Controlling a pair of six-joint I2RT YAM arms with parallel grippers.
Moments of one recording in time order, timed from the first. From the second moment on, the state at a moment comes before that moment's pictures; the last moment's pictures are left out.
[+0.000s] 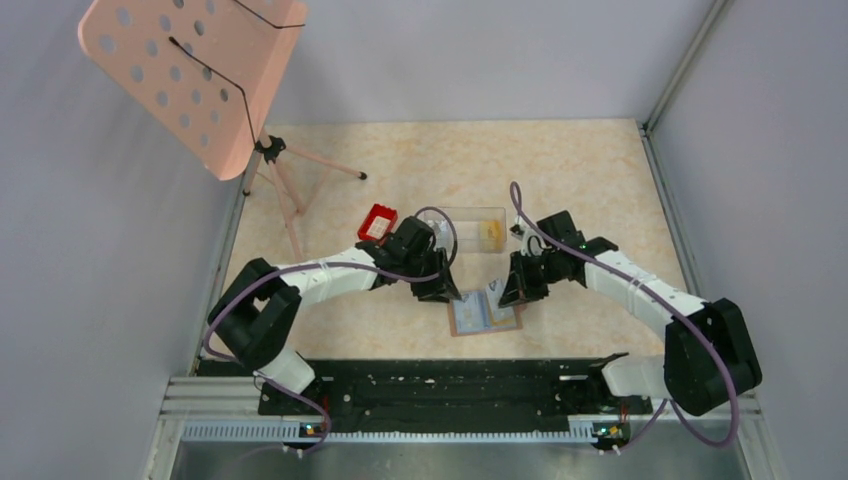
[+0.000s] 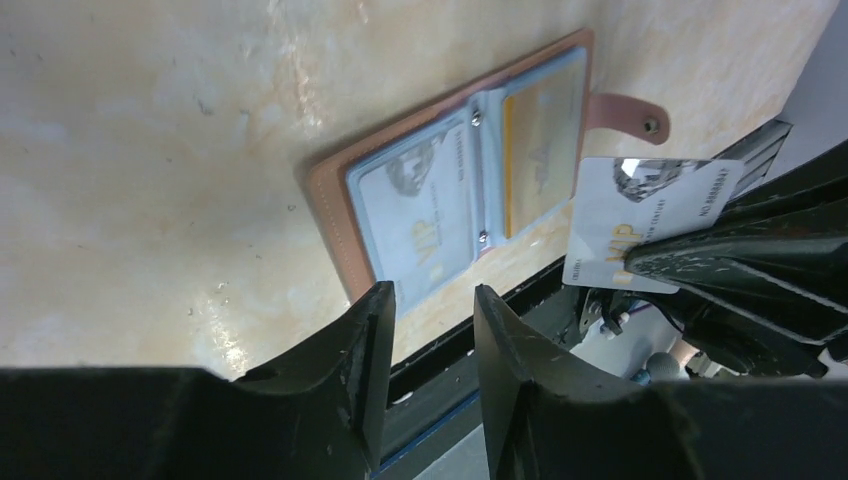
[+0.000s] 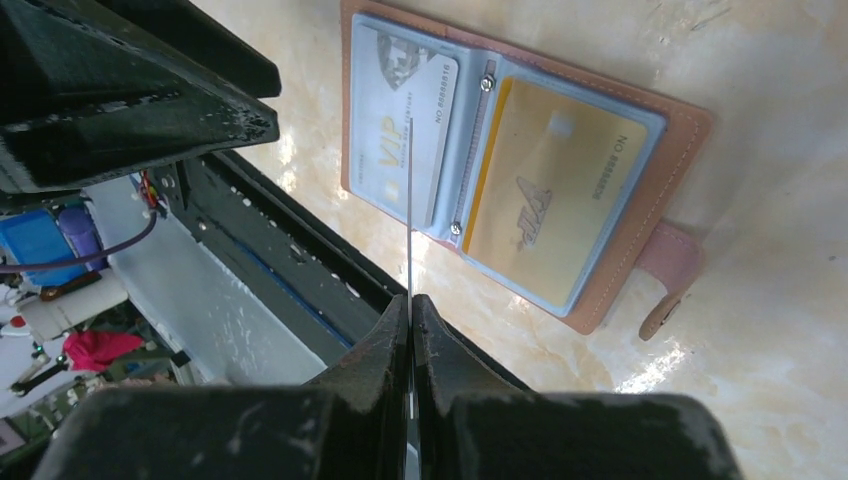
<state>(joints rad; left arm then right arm) -0.75 1.58 0.94 -0.27 0.33 -0.87 0.41 1.27 0.75 -0.59 -0.58 0.35</state>
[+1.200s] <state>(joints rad) -0.79 1.76 1.00 -0.31 0.39 -0.87 0.42 1.53 0.69 -0.39 -0.67 0.38</state>
